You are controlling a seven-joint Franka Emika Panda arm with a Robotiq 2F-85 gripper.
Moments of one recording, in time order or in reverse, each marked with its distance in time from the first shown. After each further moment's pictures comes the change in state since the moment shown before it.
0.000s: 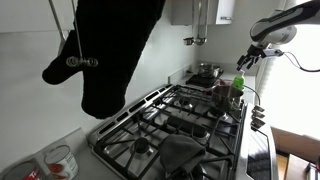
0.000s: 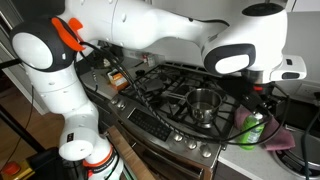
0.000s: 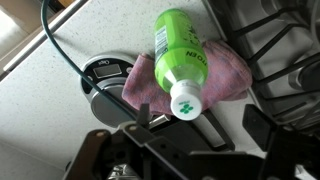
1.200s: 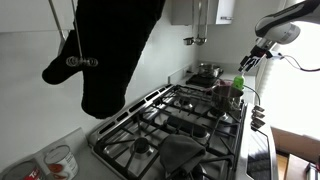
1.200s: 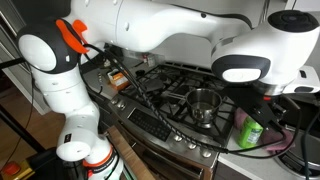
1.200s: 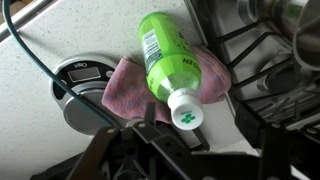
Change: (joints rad) arm -0.073 0.056 -0.002 0.065 0.227 -0.133 -0.251
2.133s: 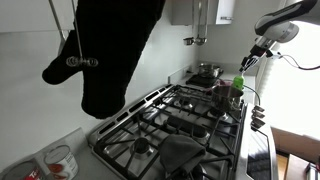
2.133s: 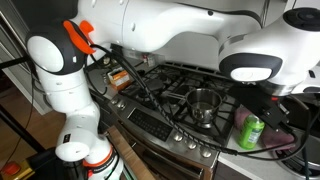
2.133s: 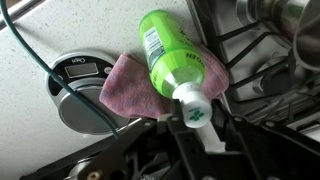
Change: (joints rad) arm -0.029 0.048 0.007 0.074 0.027 -0.071 -0.050
